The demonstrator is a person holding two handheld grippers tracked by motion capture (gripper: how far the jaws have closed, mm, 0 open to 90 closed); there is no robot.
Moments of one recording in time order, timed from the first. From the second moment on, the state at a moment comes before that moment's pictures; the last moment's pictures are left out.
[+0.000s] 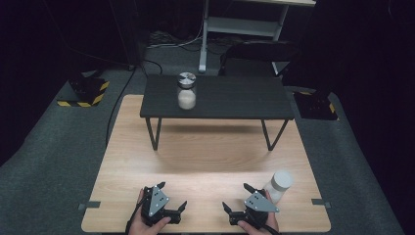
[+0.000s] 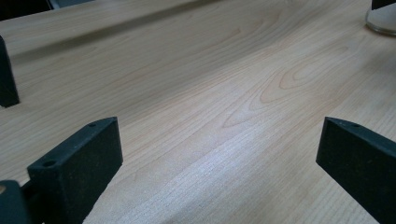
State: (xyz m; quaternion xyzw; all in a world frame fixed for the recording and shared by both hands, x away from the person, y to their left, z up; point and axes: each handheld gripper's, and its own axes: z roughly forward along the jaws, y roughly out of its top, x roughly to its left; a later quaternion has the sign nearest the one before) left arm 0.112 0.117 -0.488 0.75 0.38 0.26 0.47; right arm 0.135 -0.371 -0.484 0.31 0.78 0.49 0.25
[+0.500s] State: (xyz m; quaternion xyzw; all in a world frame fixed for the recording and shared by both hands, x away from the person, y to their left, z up) left arm 0.113 0.120 -0.489 0.75 0.39 0.25 0.48; right arm 0.135 -0.373 -0.485 0.32 0.77 0.49 0.24
